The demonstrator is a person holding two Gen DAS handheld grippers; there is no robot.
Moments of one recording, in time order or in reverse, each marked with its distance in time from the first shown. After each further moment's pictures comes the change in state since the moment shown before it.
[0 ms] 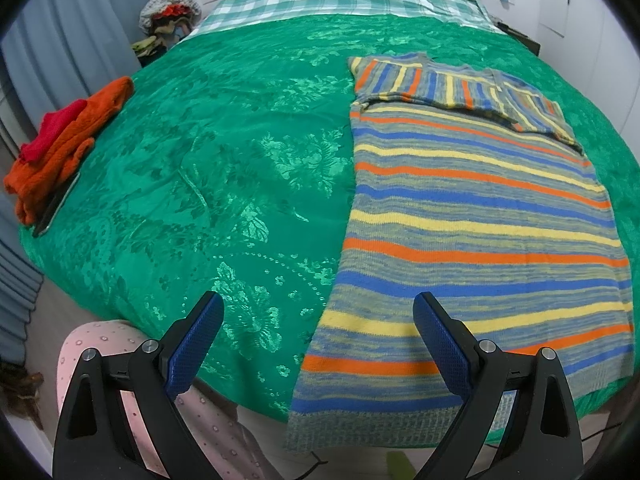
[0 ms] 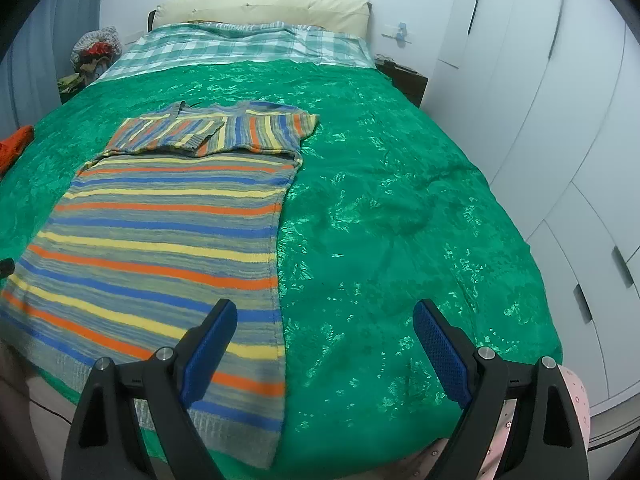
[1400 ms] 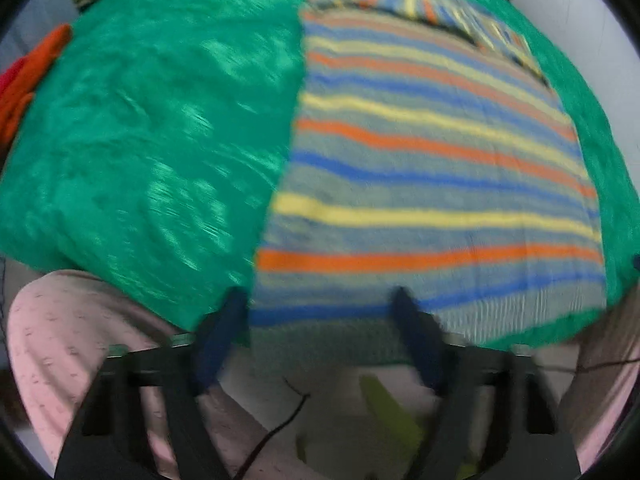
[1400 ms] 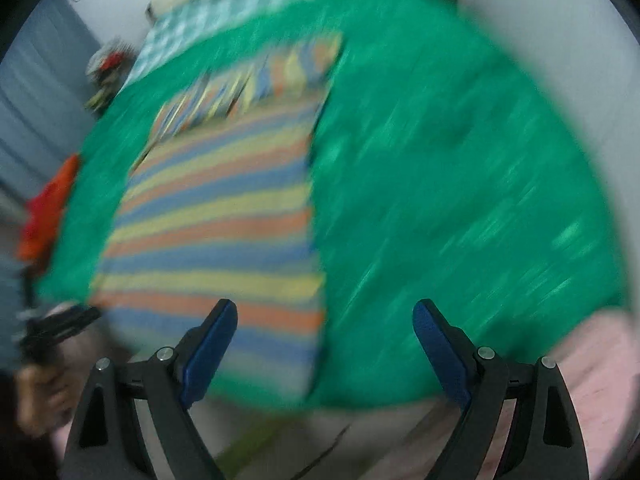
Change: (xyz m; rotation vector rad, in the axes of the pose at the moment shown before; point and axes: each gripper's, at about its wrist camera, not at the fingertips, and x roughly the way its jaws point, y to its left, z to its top) left arm 0.020 -0.003 -0.031 0.086 0.316 -0.205; right arm 0.029 -0.056 -0.004 0.182 0.408 0.474
